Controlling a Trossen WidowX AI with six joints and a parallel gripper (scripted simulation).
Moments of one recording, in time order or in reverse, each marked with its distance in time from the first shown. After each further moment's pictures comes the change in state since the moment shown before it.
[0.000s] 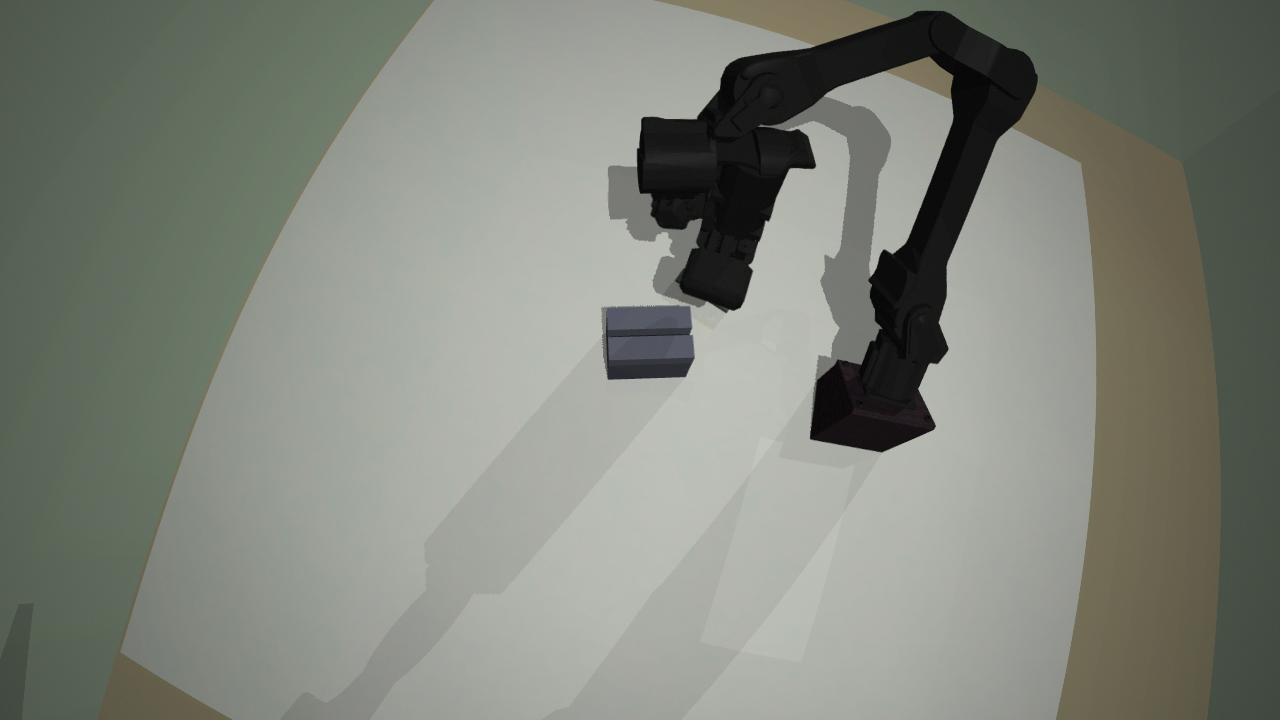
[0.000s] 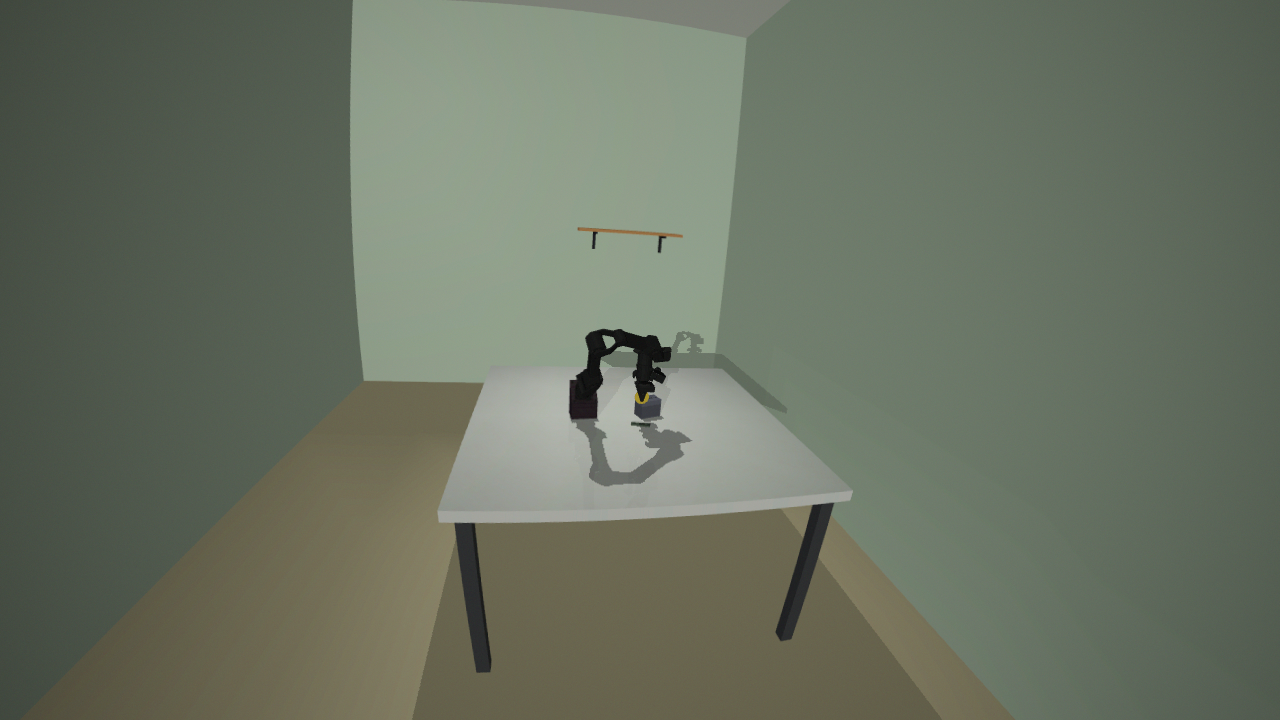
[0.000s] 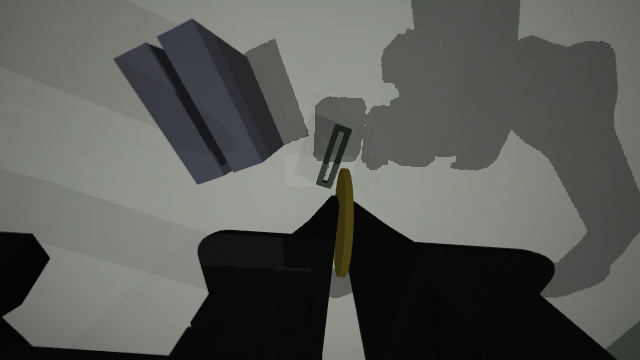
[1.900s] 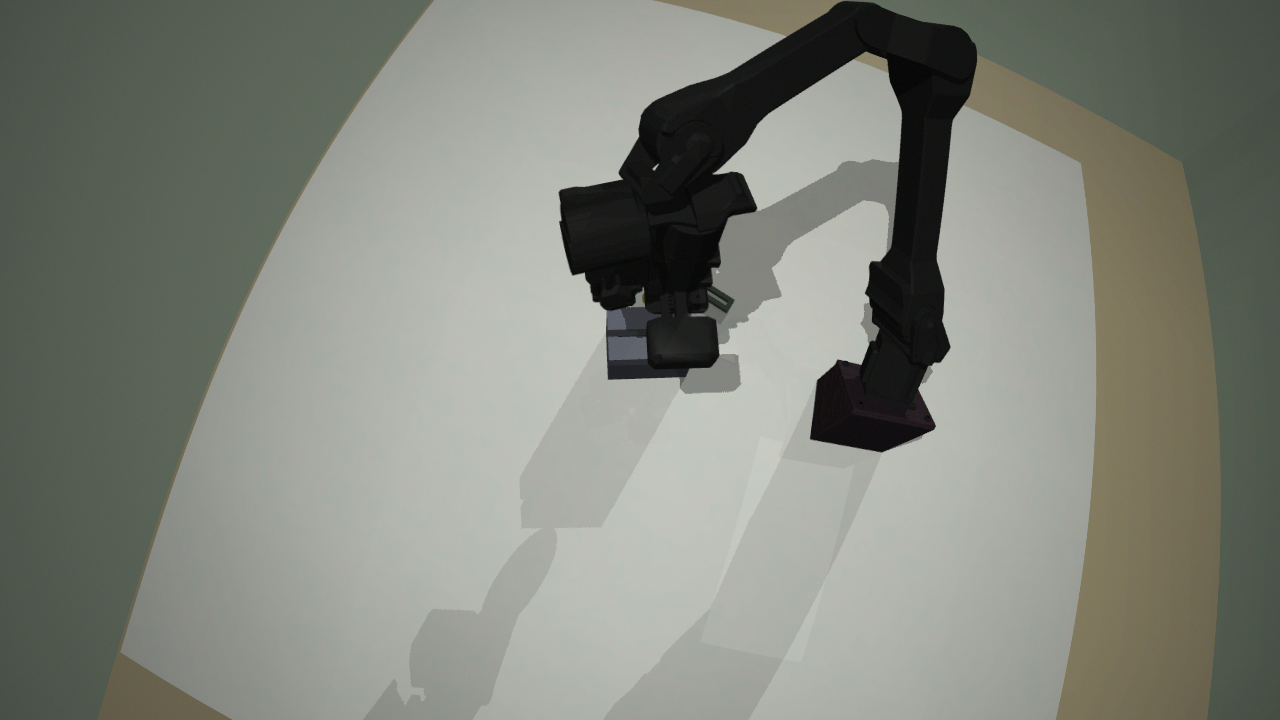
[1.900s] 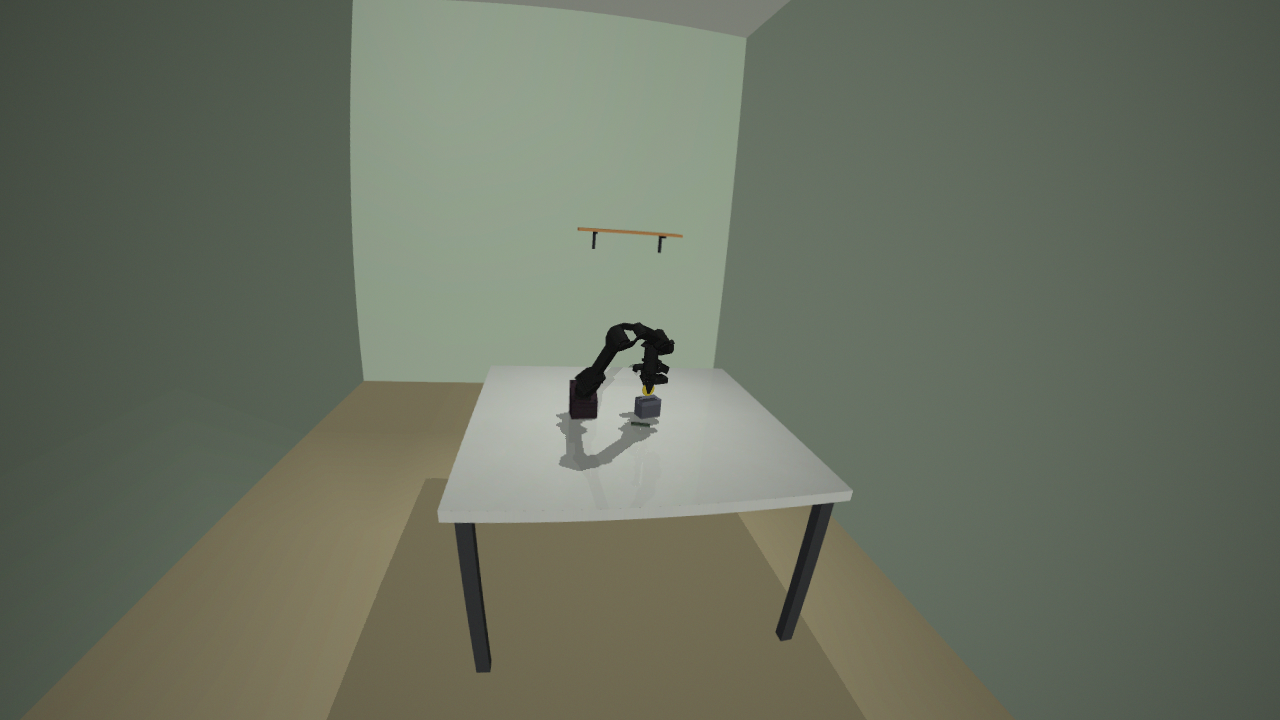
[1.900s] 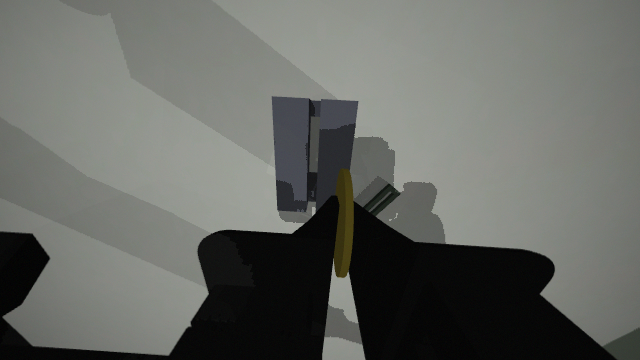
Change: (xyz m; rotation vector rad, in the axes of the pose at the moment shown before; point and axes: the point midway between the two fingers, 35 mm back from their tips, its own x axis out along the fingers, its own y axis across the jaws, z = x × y) arm -0.004 0.079 0.038 -0.381 -0.009 0.010
